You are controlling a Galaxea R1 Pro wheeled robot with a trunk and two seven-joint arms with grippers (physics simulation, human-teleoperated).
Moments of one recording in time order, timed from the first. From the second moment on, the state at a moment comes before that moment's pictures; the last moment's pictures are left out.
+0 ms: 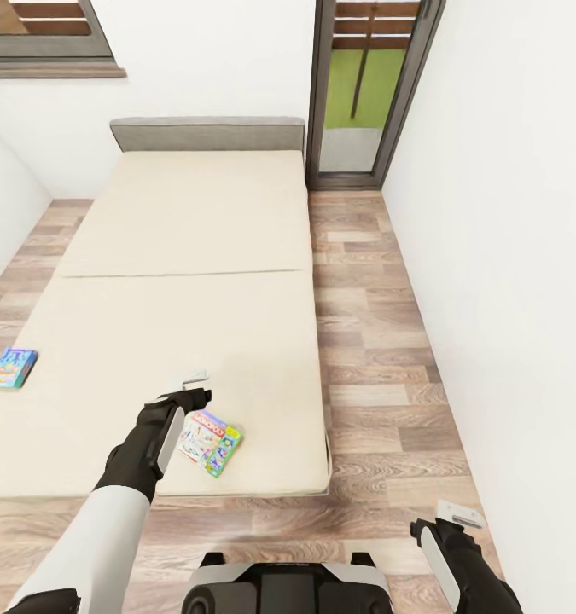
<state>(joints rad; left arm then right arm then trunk) -0.76 -0.07 0.14 -0.90 0.00 0.52 0.12 -0.39 -0.02 -0.12 -0.80 -0.19 0.52 -0.45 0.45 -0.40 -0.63</state>
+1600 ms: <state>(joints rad) -0.75 -0.07 0.13 -0.90 0.00 0.52 0.12 -0.39 -0.02 -0.12 -0.79 -0.19 0.52 -0.45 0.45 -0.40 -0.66</state>
